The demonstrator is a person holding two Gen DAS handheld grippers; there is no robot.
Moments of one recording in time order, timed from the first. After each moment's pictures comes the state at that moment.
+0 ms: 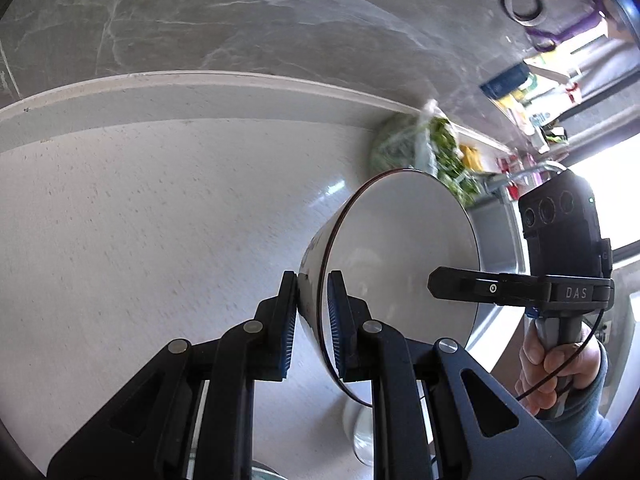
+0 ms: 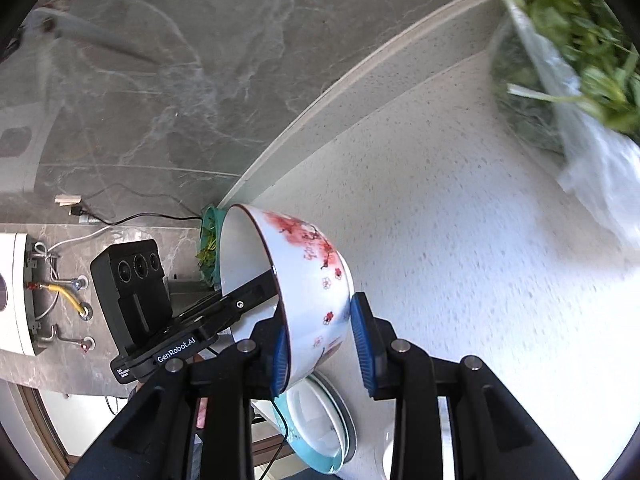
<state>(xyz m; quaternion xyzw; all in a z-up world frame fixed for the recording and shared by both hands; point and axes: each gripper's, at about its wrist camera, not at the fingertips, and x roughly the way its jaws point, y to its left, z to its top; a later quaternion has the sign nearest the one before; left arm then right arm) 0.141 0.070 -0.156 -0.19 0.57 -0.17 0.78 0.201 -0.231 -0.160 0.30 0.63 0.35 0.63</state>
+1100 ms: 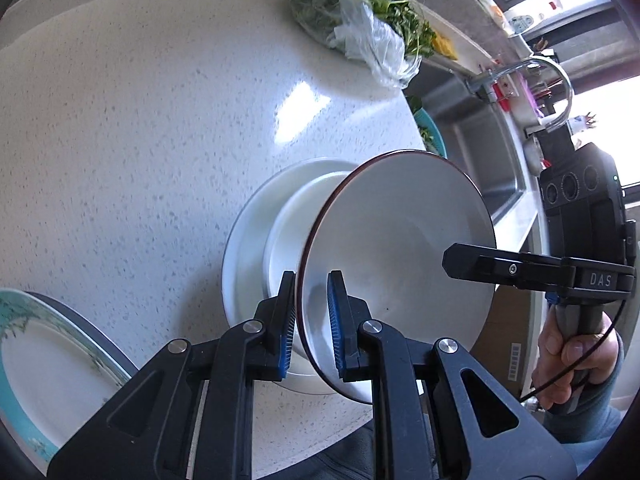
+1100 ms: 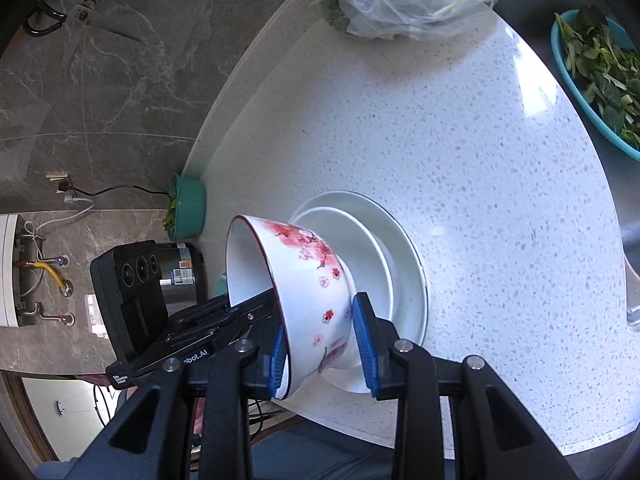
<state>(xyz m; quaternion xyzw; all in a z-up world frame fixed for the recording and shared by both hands) -0.023 -0.058 -0.212 -0.15 0.63 -0.21 0.73 0.047 -0.341 -0.192 0.31 0.64 0.28 0.64</state>
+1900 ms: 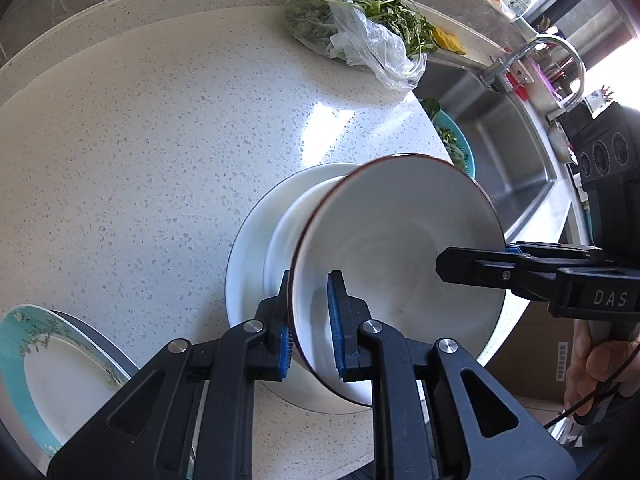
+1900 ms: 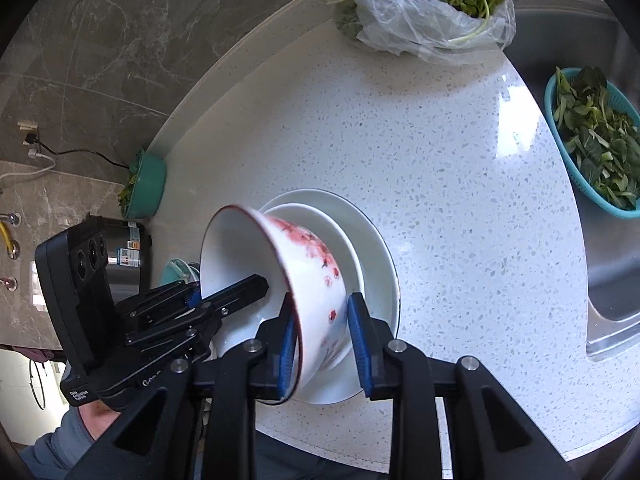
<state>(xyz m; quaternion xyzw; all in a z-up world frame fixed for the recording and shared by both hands) -0.022 -0.076 -0.211 -0.08 0.60 -0.17 0.78 0.039 -0.321 -0.182 0.19 0.64 0.26 0.70</state>
